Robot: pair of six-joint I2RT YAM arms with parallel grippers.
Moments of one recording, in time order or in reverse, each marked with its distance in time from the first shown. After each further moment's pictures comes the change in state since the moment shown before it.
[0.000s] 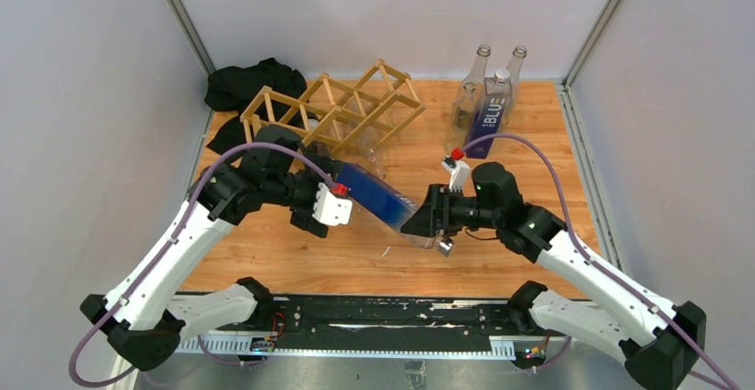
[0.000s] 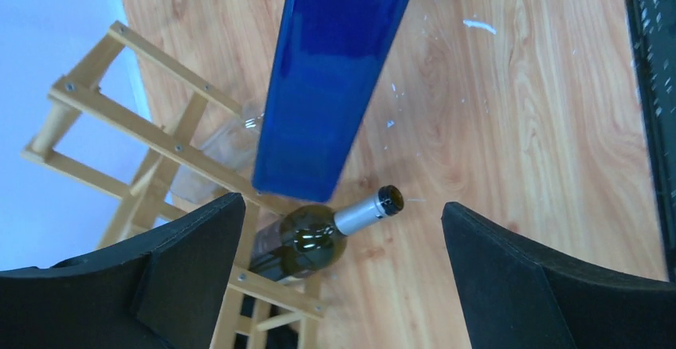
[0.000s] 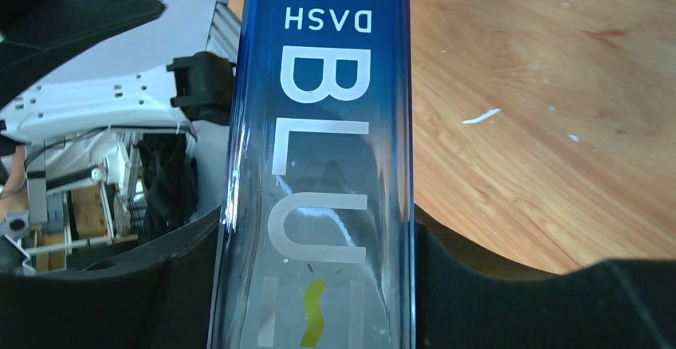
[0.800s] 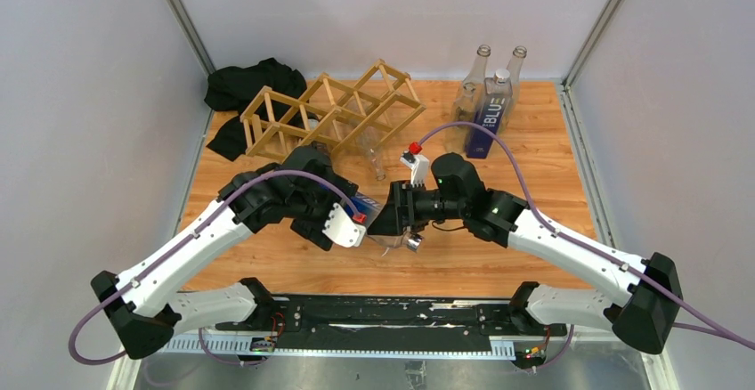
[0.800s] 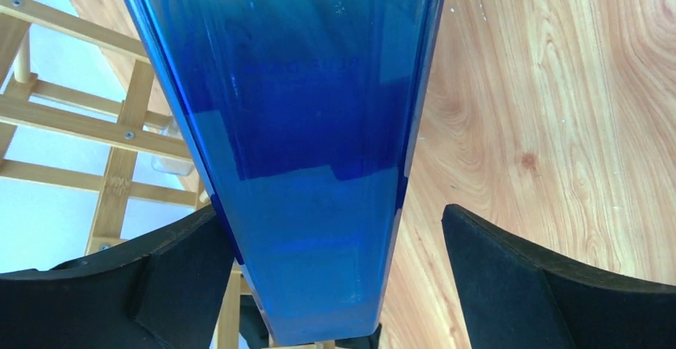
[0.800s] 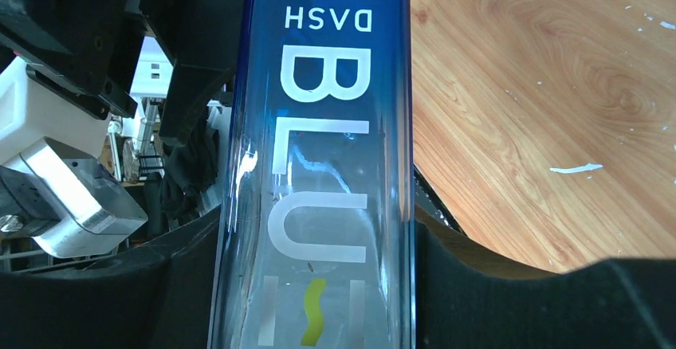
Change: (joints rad) left arm -0.211 0.043 -0.129 0.017 -0.348 0.106; right arm 0.222 0.277 0.184 0.126 0.023 0.031
